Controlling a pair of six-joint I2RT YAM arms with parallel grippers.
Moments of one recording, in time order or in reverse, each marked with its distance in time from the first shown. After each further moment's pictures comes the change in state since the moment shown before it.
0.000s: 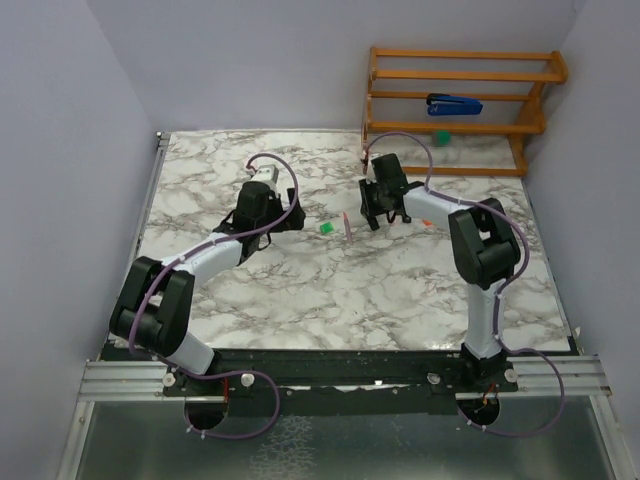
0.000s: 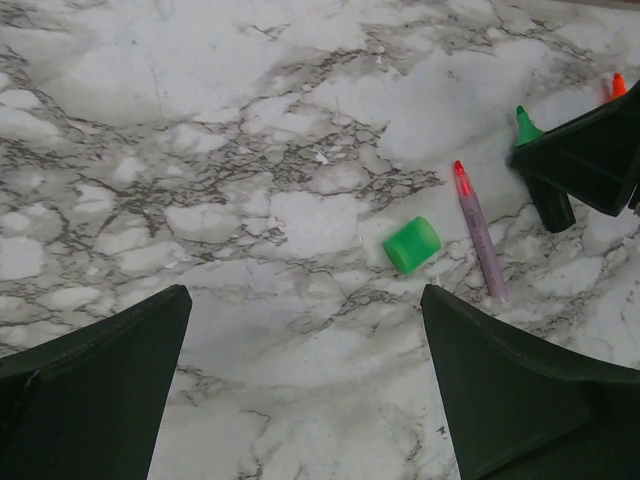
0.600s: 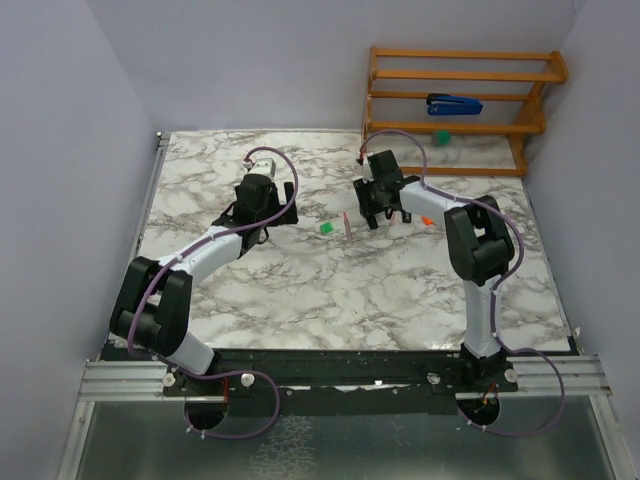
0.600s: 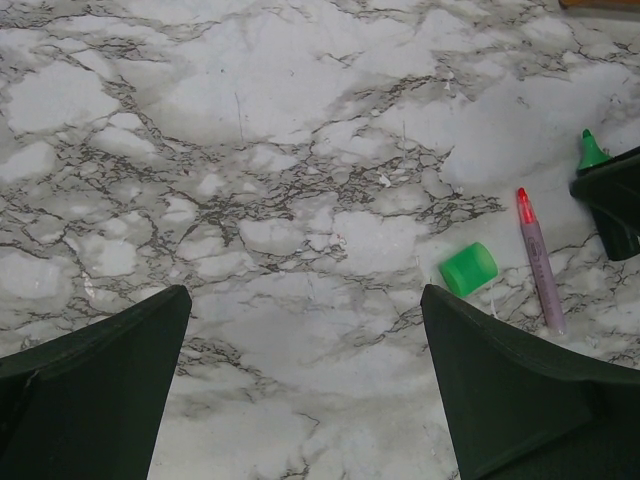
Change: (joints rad) left arm 0.000 0.000 0.050 -0.082 -0.112 0.040; right arm 0.000 0.024 0.054 -0.086 0.004 -0.043
